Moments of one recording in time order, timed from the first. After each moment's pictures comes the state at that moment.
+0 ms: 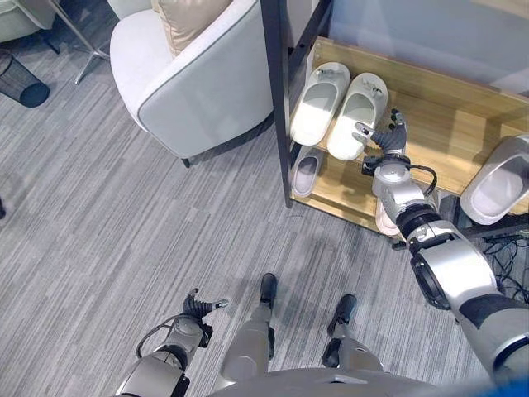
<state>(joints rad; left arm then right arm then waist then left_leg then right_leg) -0.21 0.27 -0.27 1.32 -0.07 -0.10 0.29 -0.90 -0.28 0.21 0.99 0.31 -0.12 -0.52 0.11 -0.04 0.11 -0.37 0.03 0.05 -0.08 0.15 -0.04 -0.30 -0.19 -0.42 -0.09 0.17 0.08</state>
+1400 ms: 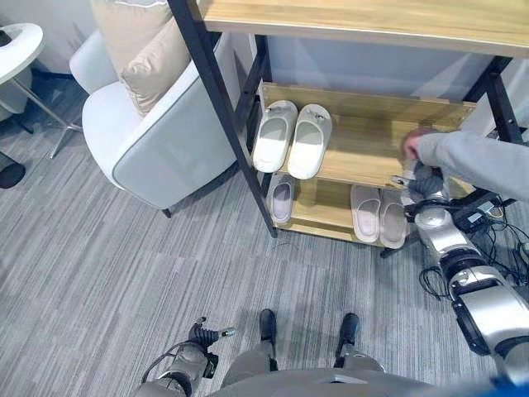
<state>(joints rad) -0.09 0.21 -0.23 1.30 -0.01 -0.09 0.25 -0.68 -0.46 0.26 0.97 0.07 -0.07 -0.42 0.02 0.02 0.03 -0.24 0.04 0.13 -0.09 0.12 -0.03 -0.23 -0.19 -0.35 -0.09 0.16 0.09</state>
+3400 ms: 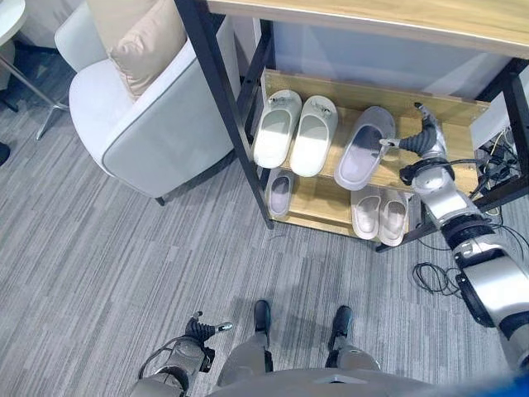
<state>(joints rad) -0.12 0.24 -0.20 1.30 0.01 -0.08 0.25 -0.85 -0.55 0.33 0.91 -0.06 -0.02 -0.40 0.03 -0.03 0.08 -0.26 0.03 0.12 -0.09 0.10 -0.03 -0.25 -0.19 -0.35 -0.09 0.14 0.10</state>
